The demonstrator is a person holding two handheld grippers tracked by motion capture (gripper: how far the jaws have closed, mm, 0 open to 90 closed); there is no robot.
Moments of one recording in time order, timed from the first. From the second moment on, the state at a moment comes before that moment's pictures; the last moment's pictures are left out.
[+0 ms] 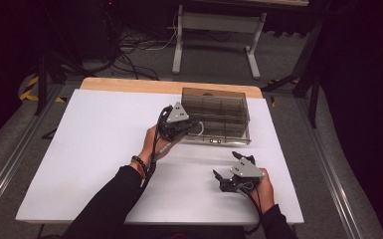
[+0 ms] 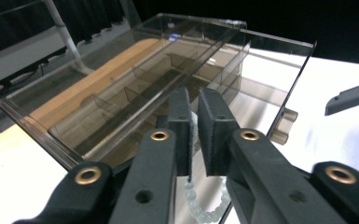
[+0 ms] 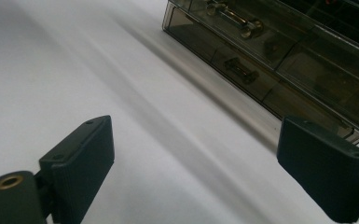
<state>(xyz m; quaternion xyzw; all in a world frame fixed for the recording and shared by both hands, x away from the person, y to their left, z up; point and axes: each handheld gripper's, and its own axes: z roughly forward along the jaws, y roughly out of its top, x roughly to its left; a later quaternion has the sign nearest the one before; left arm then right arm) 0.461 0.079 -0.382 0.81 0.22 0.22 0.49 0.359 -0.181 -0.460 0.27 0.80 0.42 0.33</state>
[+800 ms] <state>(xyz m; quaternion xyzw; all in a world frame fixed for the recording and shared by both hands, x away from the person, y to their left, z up) 0.439 0.111 -0.390 0.79 0.21 0.27 0.50 0.361 -0.184 -0.458 0.29 0.79 0.42 0.33</state>
